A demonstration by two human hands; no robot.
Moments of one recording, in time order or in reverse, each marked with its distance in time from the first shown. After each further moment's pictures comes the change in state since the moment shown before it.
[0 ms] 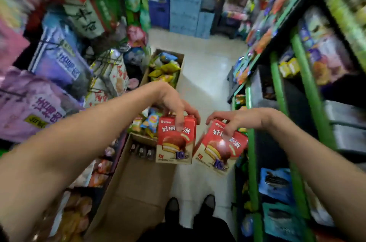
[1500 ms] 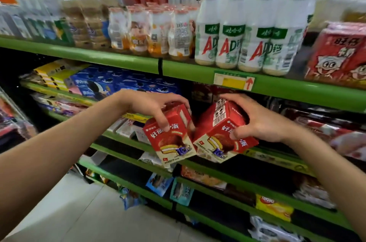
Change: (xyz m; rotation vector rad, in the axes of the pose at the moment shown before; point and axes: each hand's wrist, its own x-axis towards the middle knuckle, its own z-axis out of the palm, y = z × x) left_hand 0.044 0.491 0.226 0.919 -0.282 0.667; right_hand -0.436 0.167 0.354 0.495 1.626 0.323
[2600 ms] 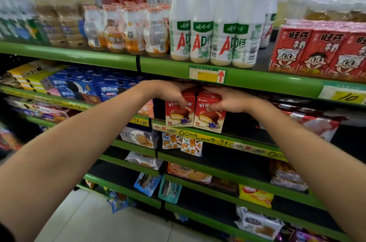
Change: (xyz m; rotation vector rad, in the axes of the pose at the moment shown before) left_hand 0.110 0.039 0.001 0.614 0.264 -0.222; right_hand 0.061 0.049 -0.019 -0.250 0.032 0.126
